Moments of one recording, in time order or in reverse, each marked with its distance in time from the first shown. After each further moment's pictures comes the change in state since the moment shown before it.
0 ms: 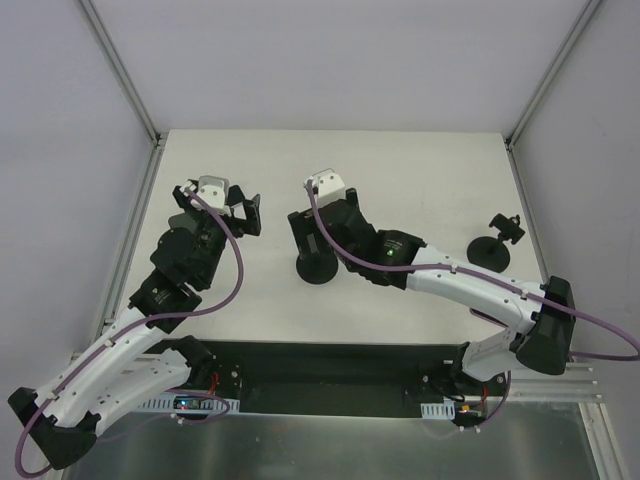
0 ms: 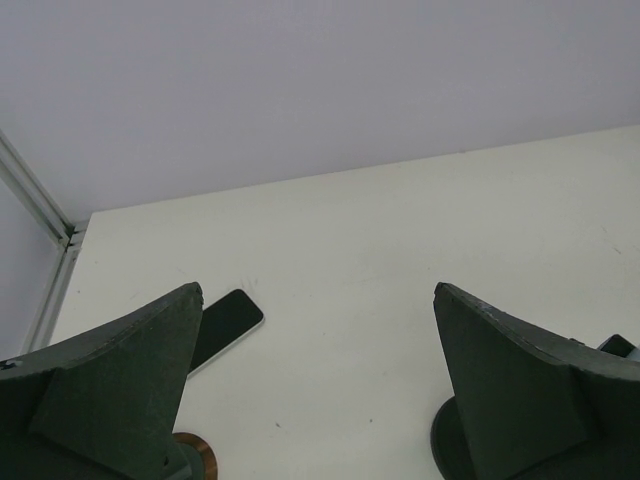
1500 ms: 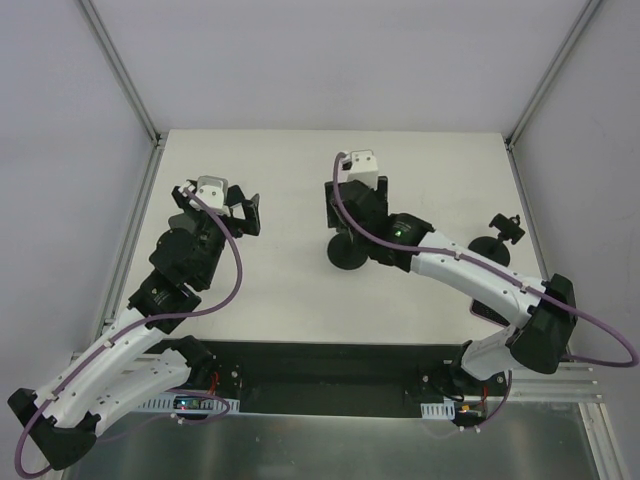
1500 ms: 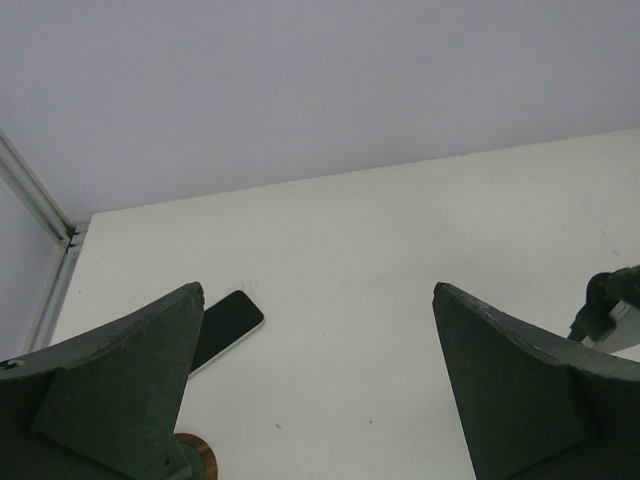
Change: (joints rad) left arm 0.000 0.000 0.000 0.000 -0.005 0.000; right arm -0.112 0.021 0.012 -0.037 0.199 0.084
